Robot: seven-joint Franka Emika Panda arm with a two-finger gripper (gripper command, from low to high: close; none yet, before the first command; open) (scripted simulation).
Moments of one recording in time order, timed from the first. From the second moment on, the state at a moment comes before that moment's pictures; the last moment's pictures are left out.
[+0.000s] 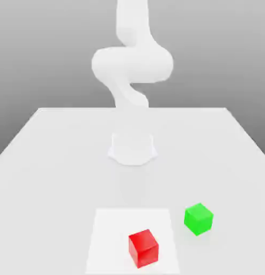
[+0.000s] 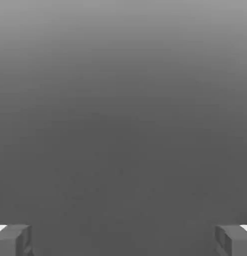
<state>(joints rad) -0.05 -0.72 0.05 -2.32 -0.01 2.33 0.91</state>
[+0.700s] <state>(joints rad) -0.29 -0.05 0.31 -2.48 -0.18 2.60 1.84</state>
